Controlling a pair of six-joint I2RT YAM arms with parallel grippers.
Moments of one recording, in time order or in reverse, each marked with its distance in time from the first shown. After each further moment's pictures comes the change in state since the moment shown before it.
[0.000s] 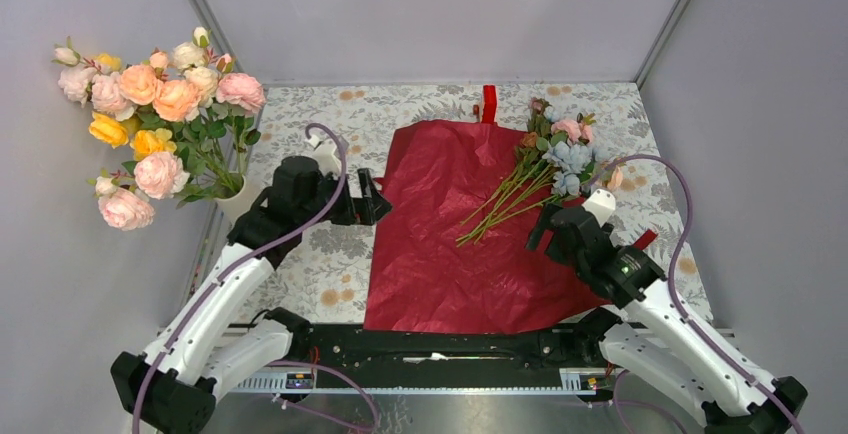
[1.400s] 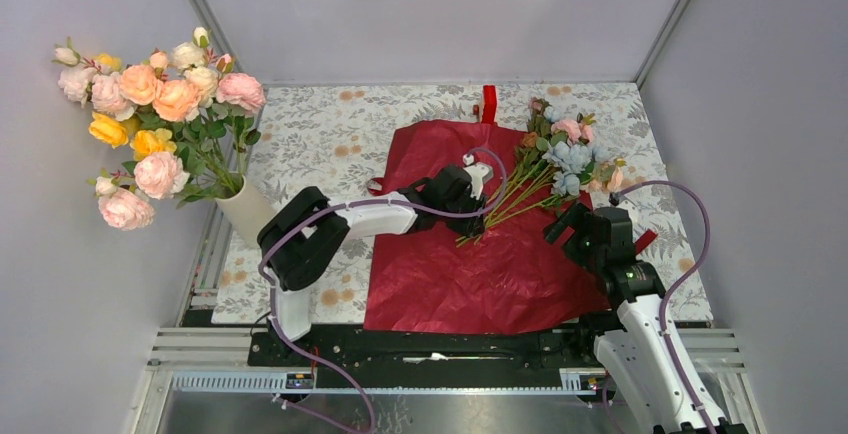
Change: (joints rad) left arm -0.488 0.994 0.291 0.511 -0.080 0.061; right arm -0.544 -0.085 -0.218 0.261 -0.433 -0.121
